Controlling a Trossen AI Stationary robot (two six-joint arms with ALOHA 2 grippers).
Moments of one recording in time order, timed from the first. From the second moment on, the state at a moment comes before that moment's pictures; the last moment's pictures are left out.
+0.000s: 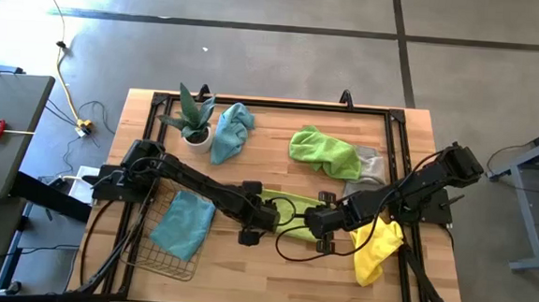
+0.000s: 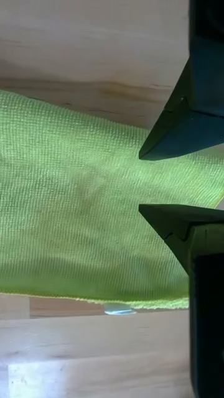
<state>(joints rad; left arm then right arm) -0.17 2.01 1.50 -0.89 -0.25 -0.28 0.40 1.56 0.95 -0.56 0.13 0.40</state>
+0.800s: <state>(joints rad) -0.15 2.01 1.43 -0.78 -0.24 -0.27 0.40 1.56 0.95 -0.56 0.13 0.40</state>
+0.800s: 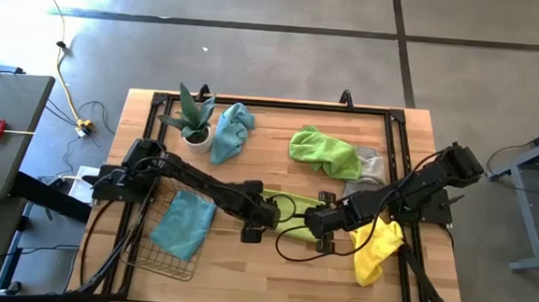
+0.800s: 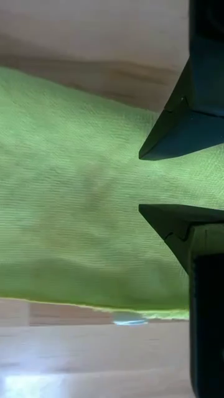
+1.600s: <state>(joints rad) -0.18 2.01 1.32 -0.59 -0.11 -0.41 0.40 1.56 0.95 -0.53 0.14 0.46</state>
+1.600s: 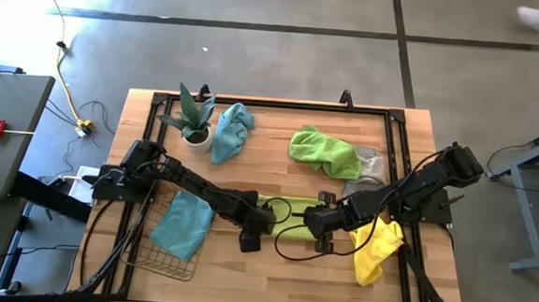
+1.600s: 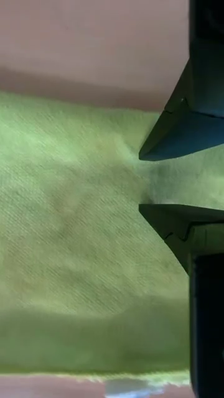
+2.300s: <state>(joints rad) -0.20 2.01 1.32 -0.58 -0.17 -0.40 0.36 1.55 0.95 -0.36 0.06 0.88</state>
